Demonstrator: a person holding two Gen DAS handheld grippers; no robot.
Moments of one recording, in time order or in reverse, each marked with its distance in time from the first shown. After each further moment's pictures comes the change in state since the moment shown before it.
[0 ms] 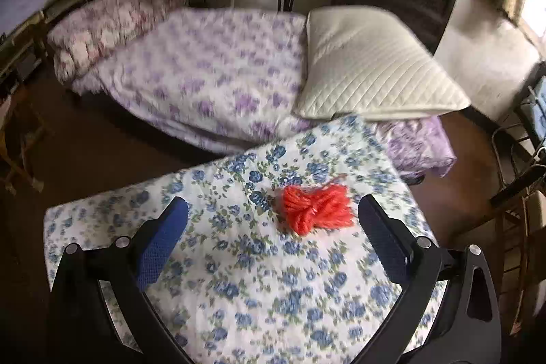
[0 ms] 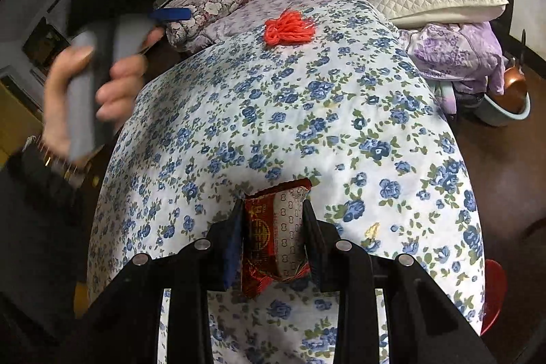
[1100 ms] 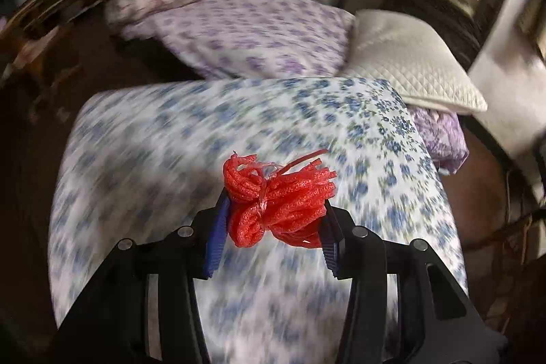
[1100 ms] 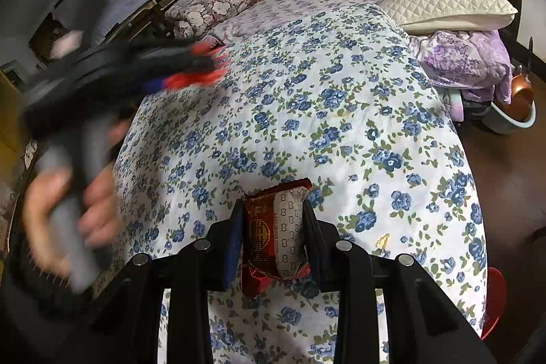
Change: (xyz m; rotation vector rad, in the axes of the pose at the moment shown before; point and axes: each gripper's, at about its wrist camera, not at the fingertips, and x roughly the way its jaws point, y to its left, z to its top) left arm -0.072 0.015 -0.111 -0.241 -0.029 0.101; right arm -0.001 0.008 0.007 -0.023 -0.020 0.001
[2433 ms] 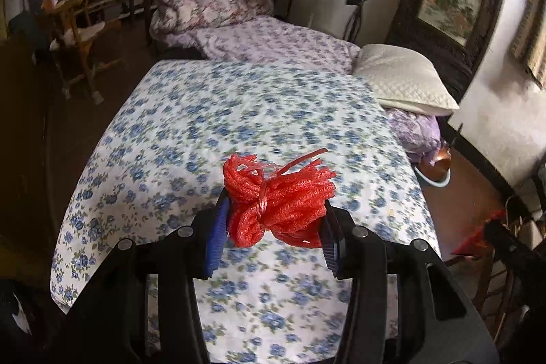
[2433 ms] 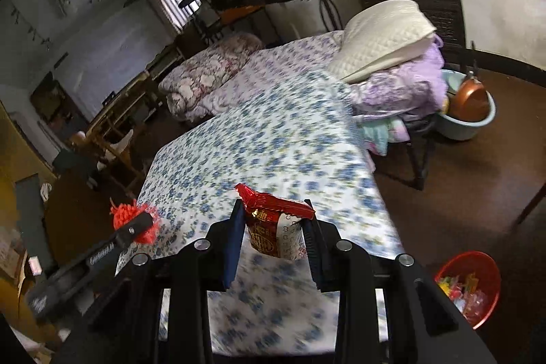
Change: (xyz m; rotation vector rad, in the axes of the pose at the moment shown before) left arm -0.123 -0.033 -0.143 -0.065 -0.174 0.046; right arm -0.169 -0.081 -0.084 0.145 -0.318 -0.046
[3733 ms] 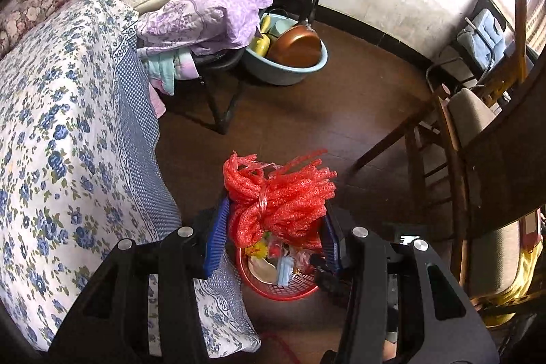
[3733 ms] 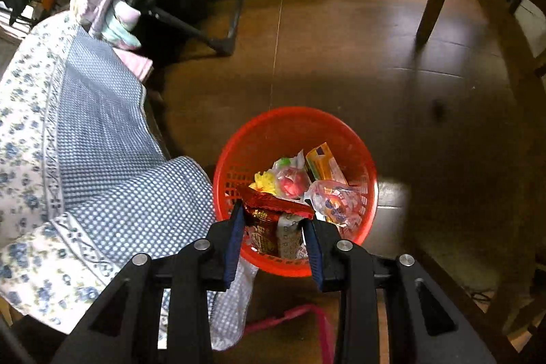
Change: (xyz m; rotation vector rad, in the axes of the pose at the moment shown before) left arm 0.097 -0.326 -0.107 0.379 0.327 -0.371; right arm 0.106 -0.330 -0.148 0.411 0.454 -0.343
